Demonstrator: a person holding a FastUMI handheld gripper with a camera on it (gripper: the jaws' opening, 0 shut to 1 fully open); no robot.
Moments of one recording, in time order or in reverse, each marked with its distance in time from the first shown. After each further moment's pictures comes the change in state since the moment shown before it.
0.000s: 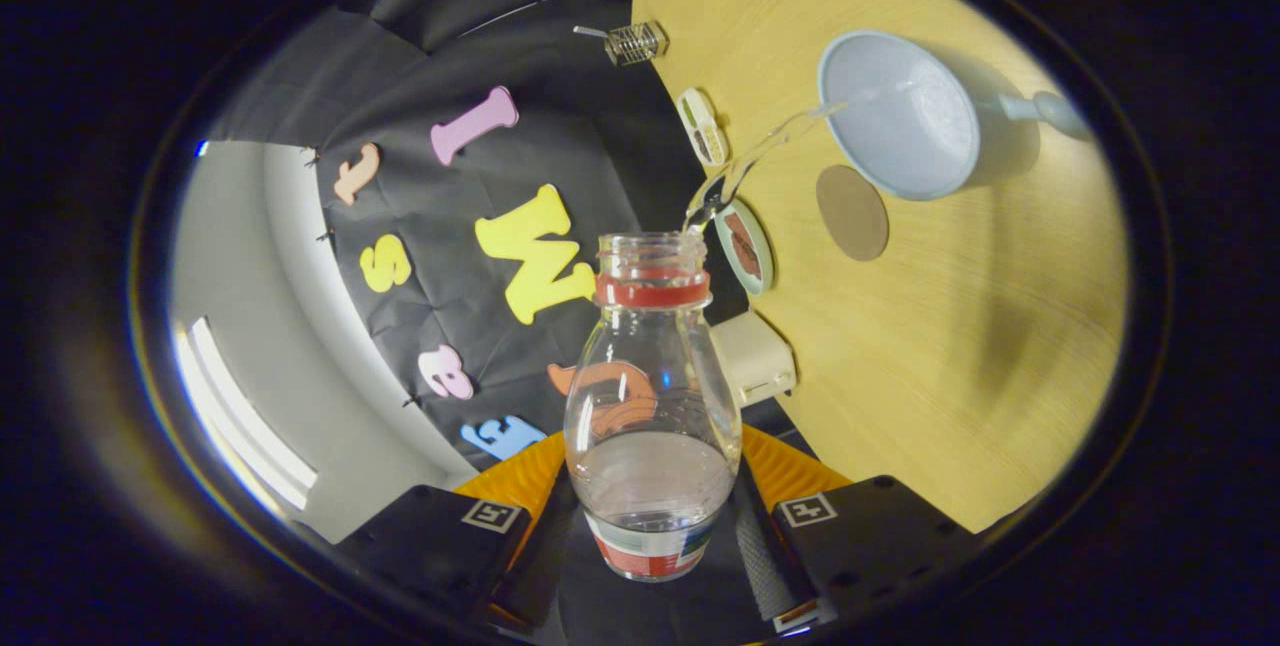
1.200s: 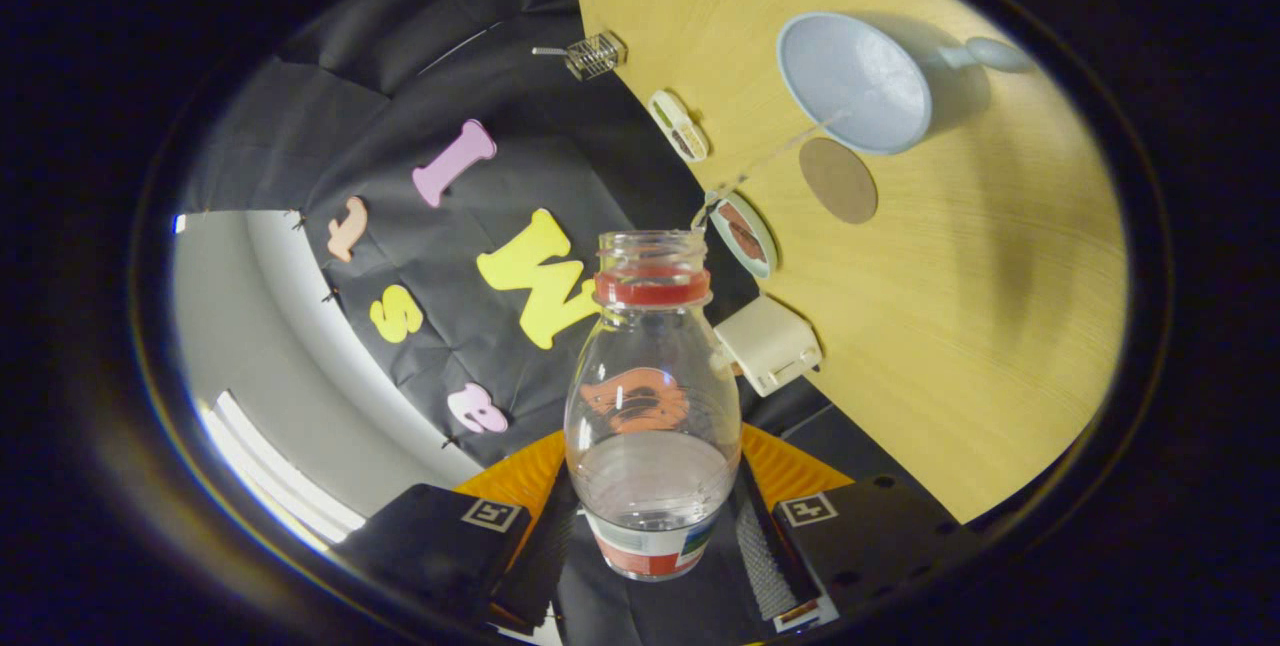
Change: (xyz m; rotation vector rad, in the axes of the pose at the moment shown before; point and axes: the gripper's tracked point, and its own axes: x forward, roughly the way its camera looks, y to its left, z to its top) arm 0.001 0.024 -0.004 0.164 -0.024 0.010
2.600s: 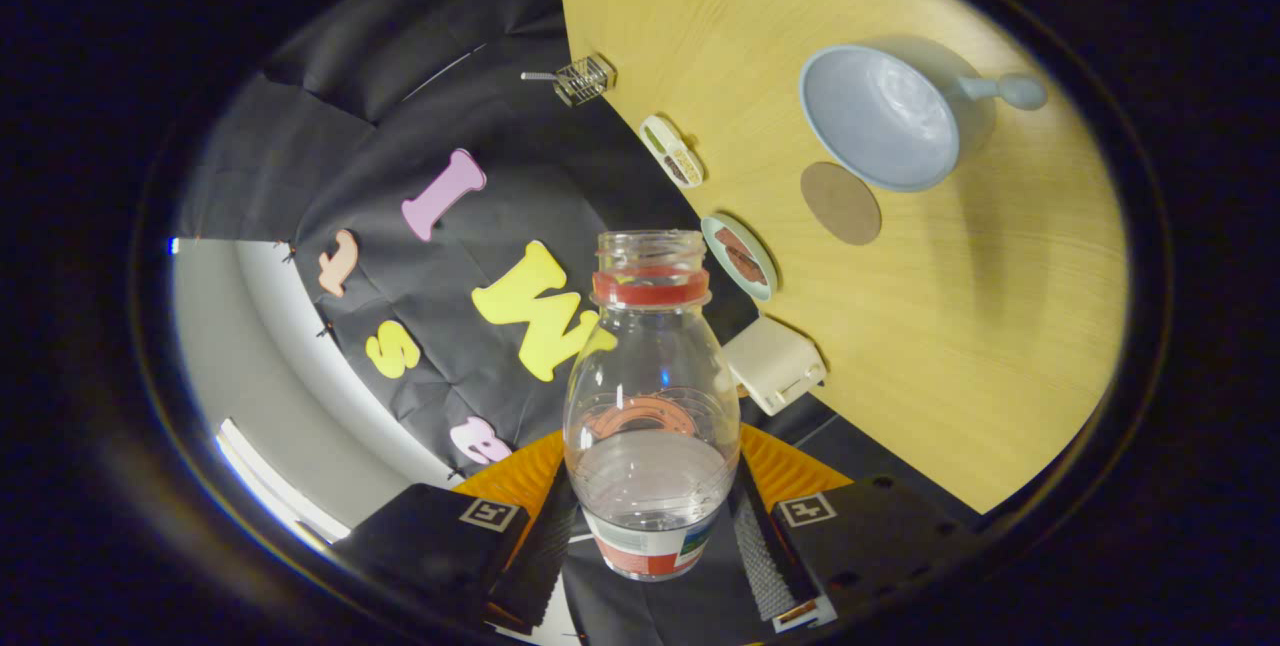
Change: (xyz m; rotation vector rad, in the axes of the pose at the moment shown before) arm 0.006 0.022 0.026 0.021 -0.082 -0.037
